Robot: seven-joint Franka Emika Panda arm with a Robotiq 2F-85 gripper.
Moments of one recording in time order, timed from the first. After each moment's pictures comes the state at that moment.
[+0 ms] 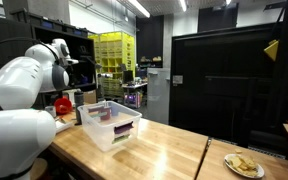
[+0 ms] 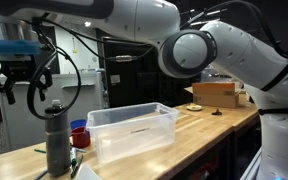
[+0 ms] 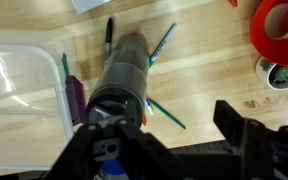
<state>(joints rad) 0.89 1.00 -0.04 -0.35 -0.13 1.44 1.15</state>
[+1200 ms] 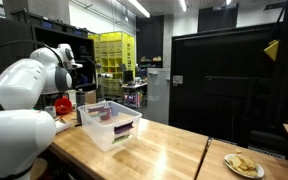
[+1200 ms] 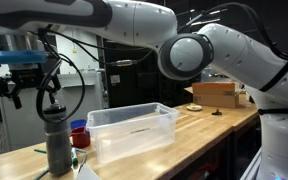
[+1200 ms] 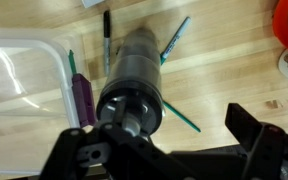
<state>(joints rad) 0.86 1.02 -0.04 -0.37 -0.13 1.44 1.15</state>
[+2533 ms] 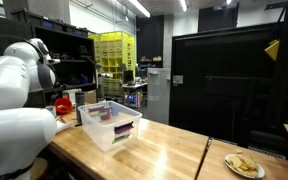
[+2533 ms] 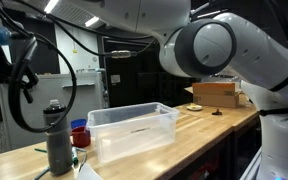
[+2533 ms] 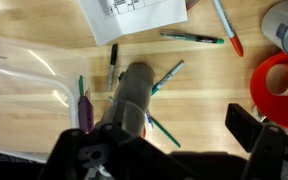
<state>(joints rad) 1.07 1.00 -0.08 -0.36 -0.23 1.33 1.16</state>
